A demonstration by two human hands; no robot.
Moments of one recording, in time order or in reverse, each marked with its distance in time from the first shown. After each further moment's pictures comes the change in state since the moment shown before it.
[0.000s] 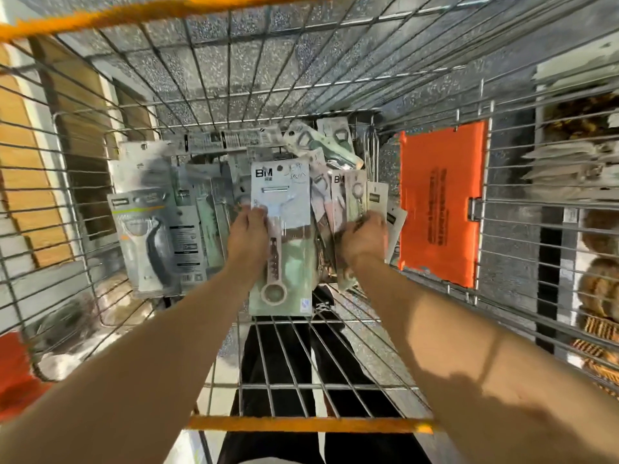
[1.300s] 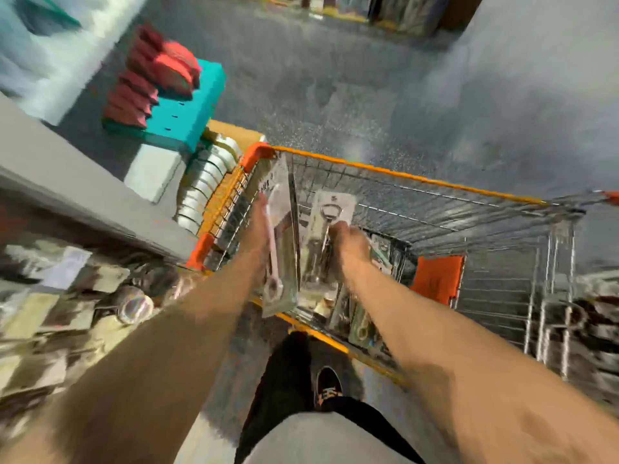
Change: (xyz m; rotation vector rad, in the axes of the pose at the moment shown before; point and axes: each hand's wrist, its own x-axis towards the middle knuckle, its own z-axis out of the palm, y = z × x) left_hand -0.236 0.071 -0.150 -0.758 0.015 0.159; right_hand -0.239 -0.099 -0.109 0.454 -0.354 -0.396
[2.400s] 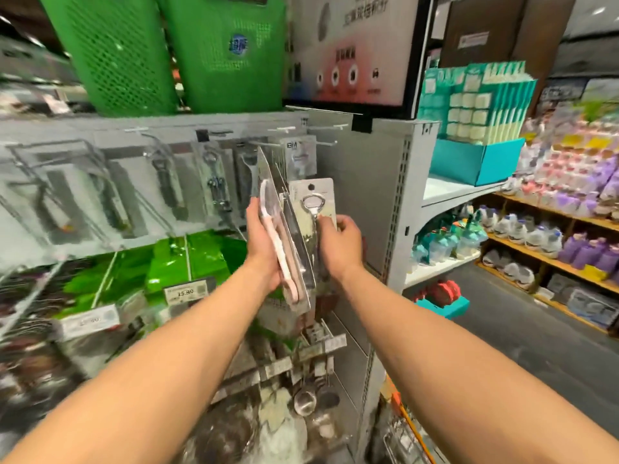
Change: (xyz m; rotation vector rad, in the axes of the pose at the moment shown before) left_hand -0.476 0.127 -0.280 -0.689 0.337 0.984; right_hand -0.507 -0.130 0.210 0.041 -0.811 -0.988
